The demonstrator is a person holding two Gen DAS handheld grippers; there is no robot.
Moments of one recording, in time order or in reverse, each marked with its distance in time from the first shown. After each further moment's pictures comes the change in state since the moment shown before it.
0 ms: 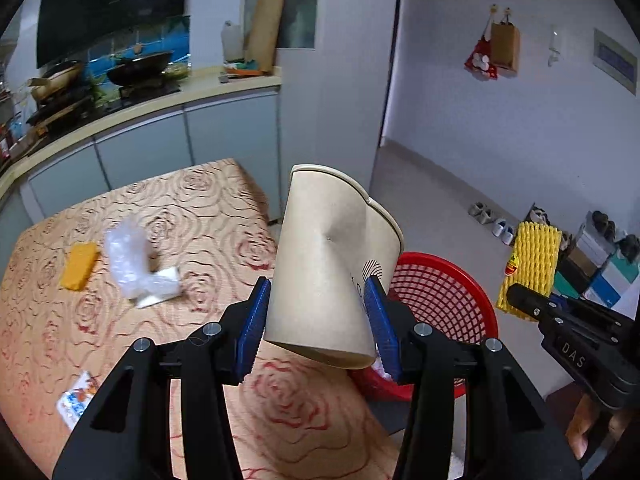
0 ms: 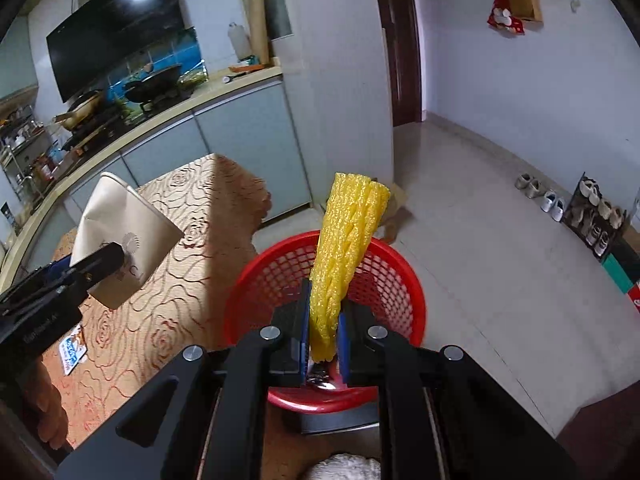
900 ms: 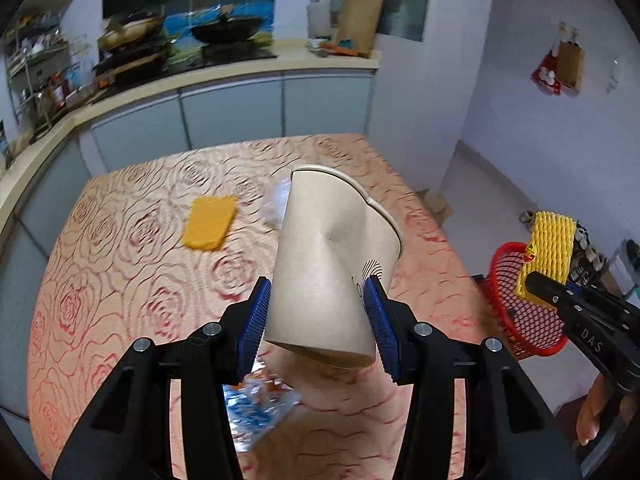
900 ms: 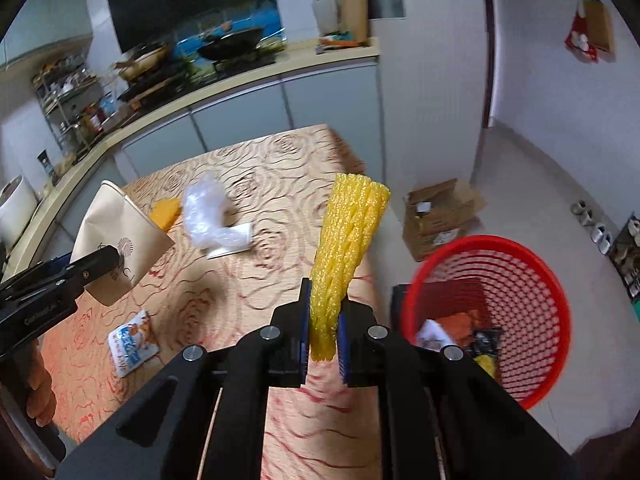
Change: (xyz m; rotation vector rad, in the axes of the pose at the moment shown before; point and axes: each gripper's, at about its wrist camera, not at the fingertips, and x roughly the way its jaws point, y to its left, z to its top) left arm -0.050 0.177 -0.019 -0.128 0.071 0.144; right arm 0.027 0.156 0.003 -0.146 0.056 0.143
